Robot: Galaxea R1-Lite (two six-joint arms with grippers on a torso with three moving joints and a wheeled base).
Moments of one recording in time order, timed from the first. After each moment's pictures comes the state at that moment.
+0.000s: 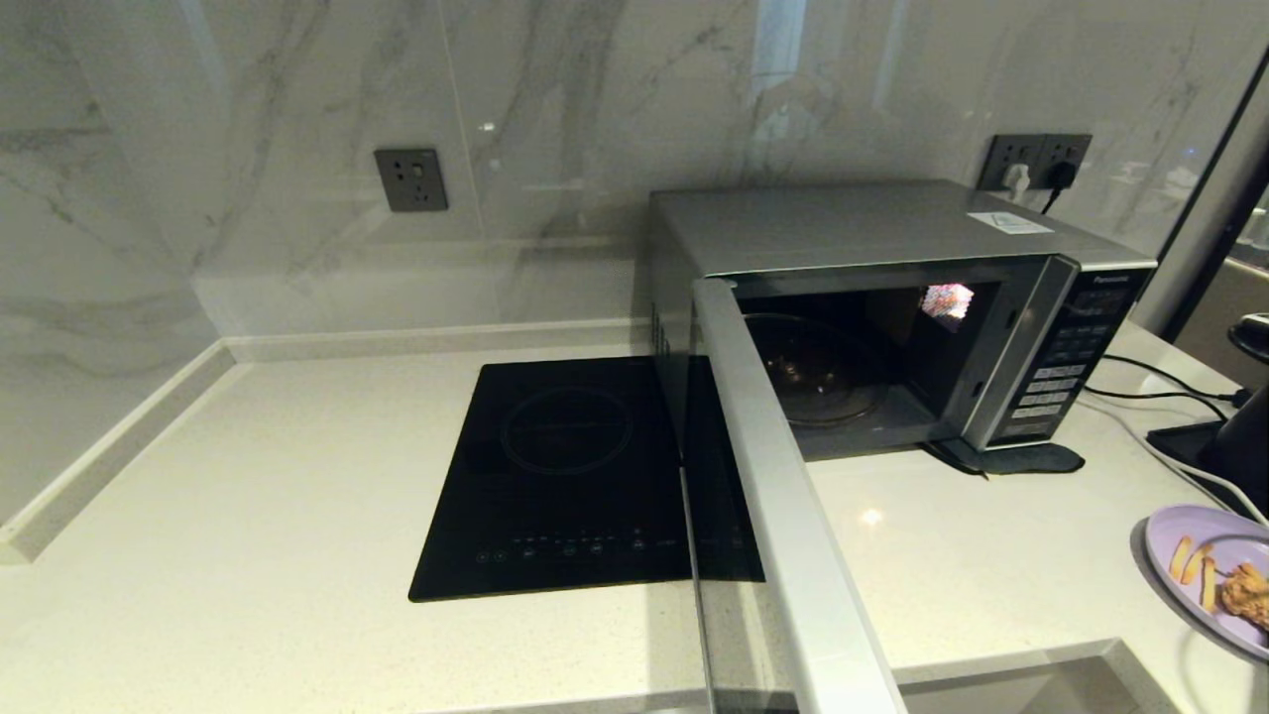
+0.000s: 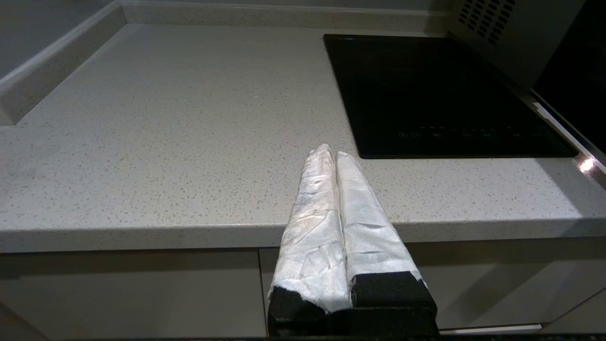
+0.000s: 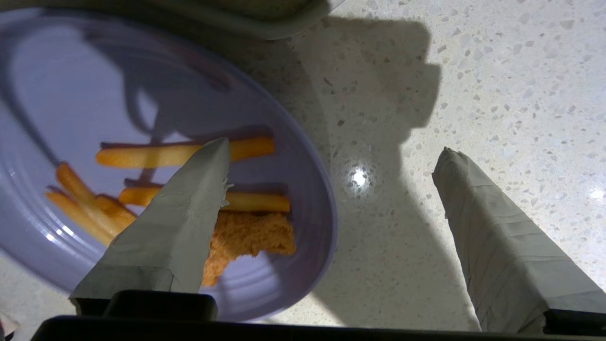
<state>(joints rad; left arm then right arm) 0.00 0.00 0.00 -0.01 0.02 -0.07 -0.93 2.25 -1.70 0.87 0.02 0.60</state>
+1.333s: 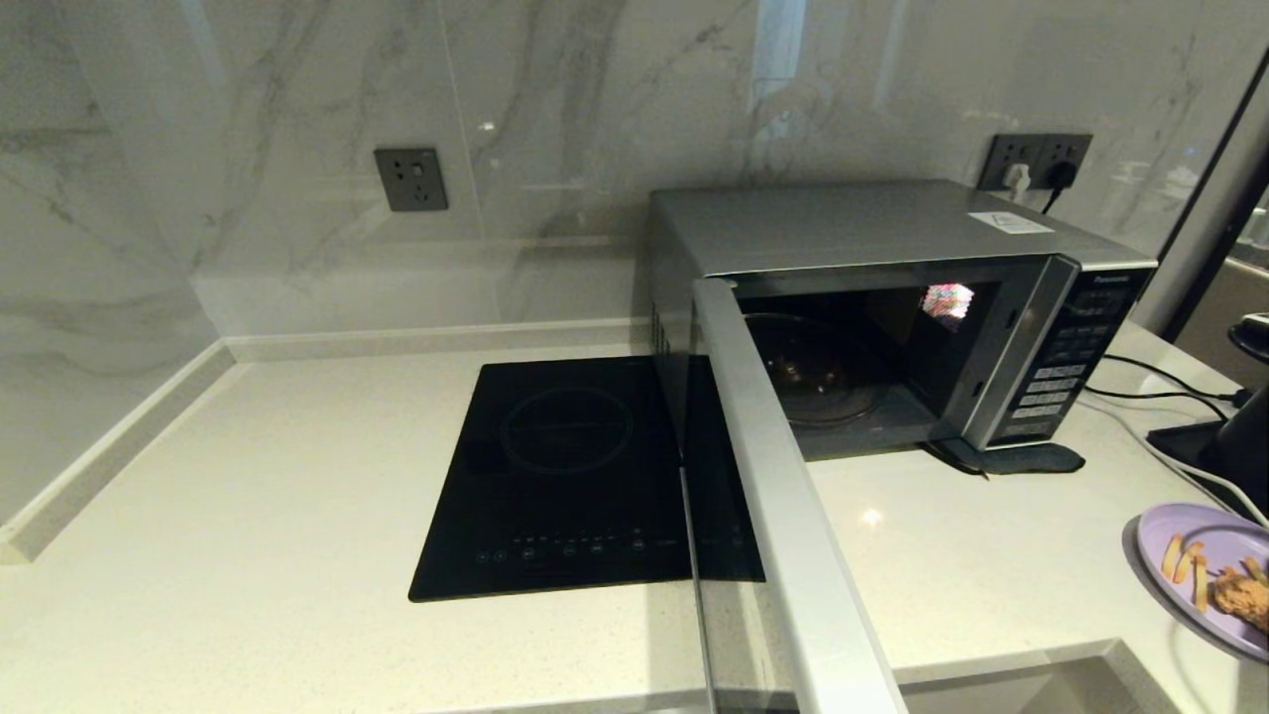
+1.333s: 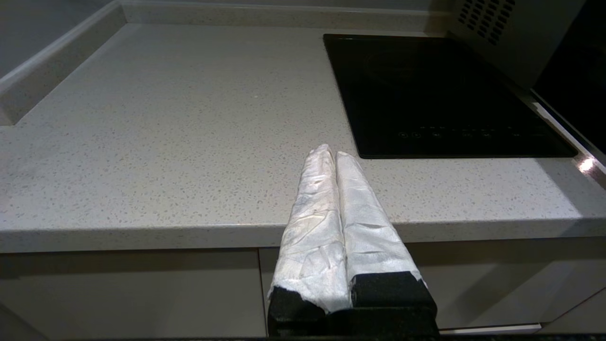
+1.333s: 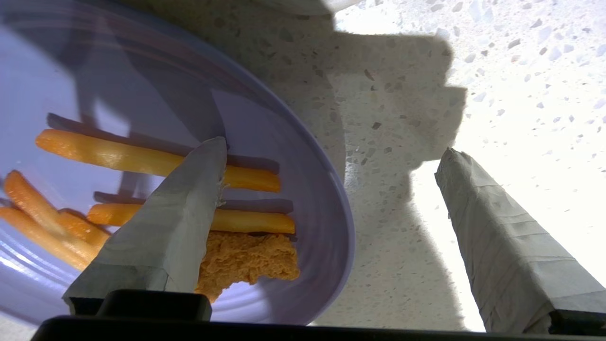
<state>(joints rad) 0.00 0.00 0.00 -0.01 0.02 -0.07 -0.88 2.30 -1.70 0.86 0.00 0.56</state>
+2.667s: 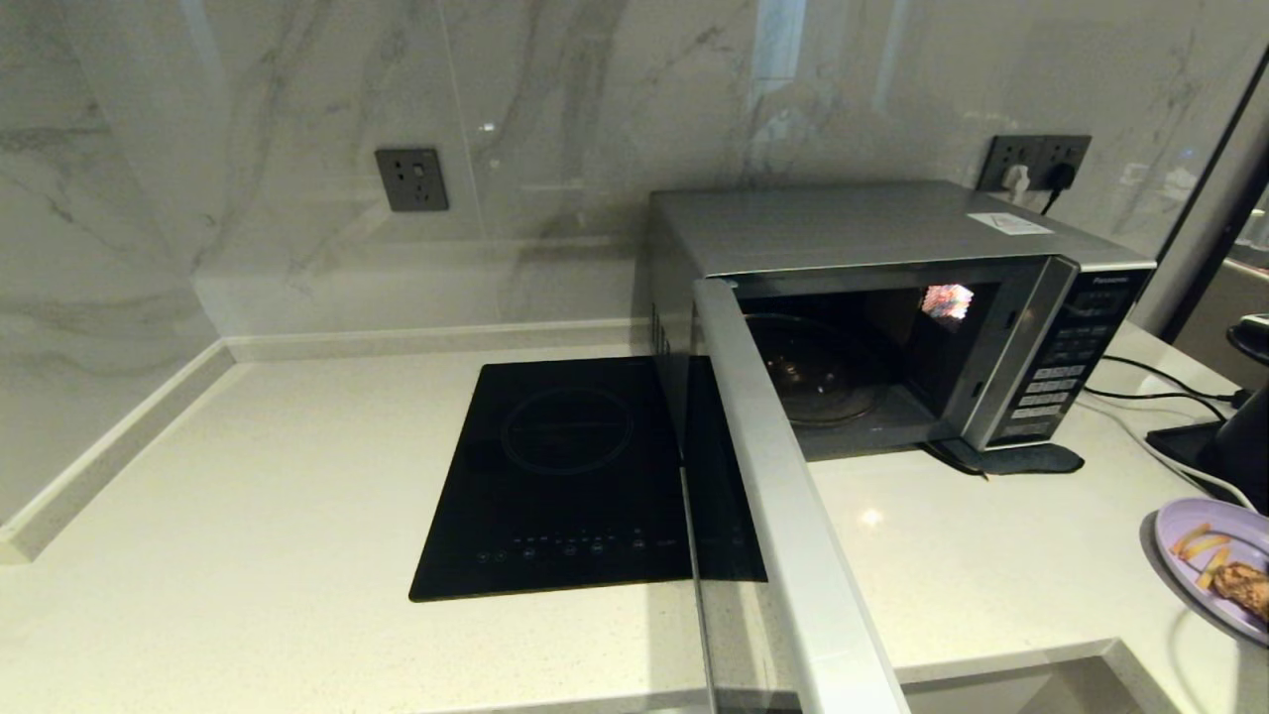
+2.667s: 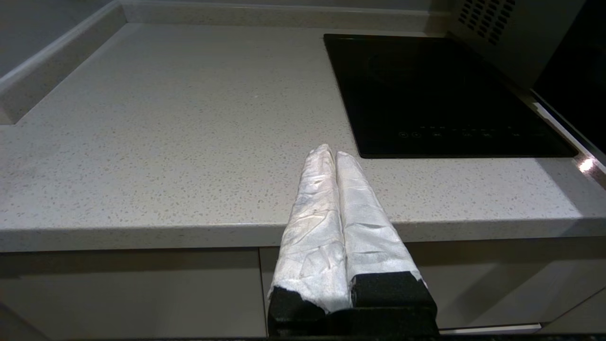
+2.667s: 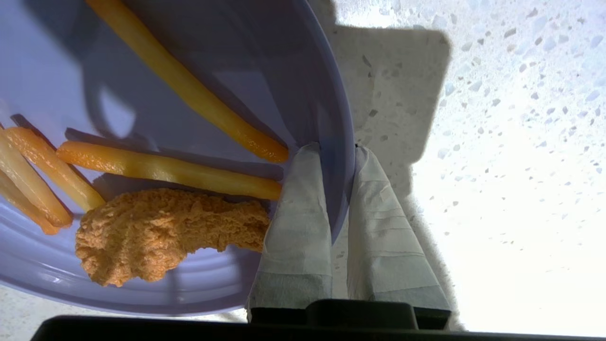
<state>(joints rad) 0.00 0.00 0.00 -0.01 0.02 -0.07 -0.88 2.29 -1.68 0.87 0.01 0.54</state>
